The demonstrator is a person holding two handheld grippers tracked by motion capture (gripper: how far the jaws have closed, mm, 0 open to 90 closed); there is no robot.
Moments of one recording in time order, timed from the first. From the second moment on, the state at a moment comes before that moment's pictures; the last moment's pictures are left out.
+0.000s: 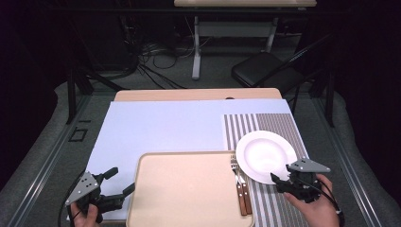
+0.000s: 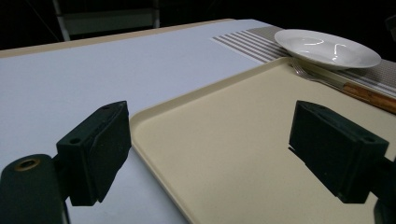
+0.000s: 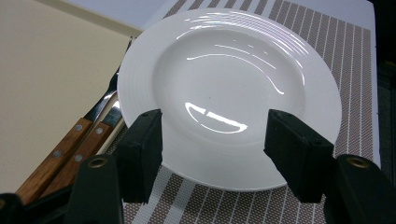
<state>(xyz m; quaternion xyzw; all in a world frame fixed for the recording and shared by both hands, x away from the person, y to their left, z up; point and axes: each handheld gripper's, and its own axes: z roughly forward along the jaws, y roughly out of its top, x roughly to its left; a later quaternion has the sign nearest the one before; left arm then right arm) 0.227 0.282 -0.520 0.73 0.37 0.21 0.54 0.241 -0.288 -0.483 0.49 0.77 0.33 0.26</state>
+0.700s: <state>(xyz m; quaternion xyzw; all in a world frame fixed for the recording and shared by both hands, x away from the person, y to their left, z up) 0.227 0.280 -0.520 0.73 0.36 0.21 0.54 0.245 -0.289 -0.485 0.41 0.80 0.31 0.30</state>
